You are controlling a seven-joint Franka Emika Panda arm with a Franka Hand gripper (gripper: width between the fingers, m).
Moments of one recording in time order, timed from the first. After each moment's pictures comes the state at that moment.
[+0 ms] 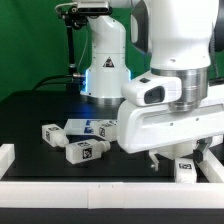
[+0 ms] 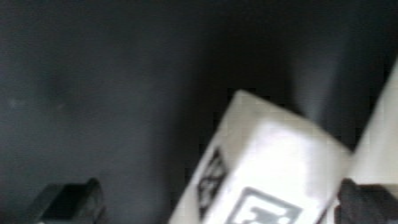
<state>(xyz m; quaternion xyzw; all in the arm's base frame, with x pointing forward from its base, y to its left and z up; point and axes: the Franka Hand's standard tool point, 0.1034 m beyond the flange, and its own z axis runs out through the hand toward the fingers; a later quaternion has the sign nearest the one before) 0.611 0.077 0.025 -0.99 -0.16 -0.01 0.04</state>
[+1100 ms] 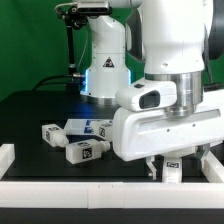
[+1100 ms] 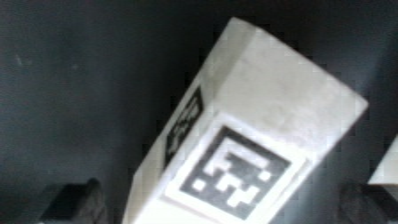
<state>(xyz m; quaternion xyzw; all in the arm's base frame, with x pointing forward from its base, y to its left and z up) 0.615 0.077 0.016 -0.99 -0.16 -0.03 0.04</state>
